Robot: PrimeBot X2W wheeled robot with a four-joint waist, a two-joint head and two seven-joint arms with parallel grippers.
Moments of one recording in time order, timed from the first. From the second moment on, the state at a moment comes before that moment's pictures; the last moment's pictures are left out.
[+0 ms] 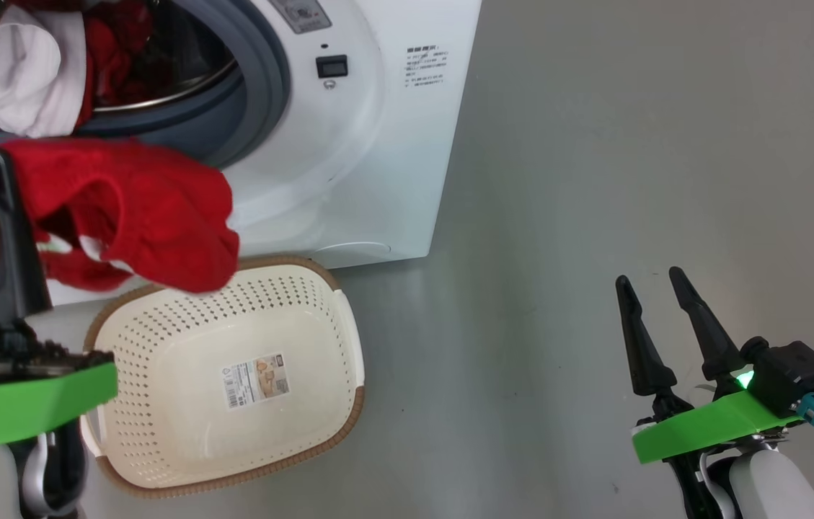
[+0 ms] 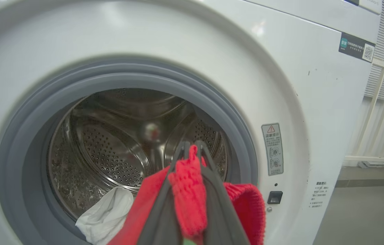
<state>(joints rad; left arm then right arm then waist) -0.36 0.11 0.16 -0.08 -0.32 -0.13 -0.26 -0.14 -0.05 0.05 0.19 0.37 0.12 -0.26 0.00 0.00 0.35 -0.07</state>
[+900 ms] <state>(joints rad) -0.39 0.17 0.03 0.49 -0.34 -0.13 -0.26 -0.21 -0.05 0.09 0.16 0.37 0.12 -0.26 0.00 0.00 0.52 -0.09</state>
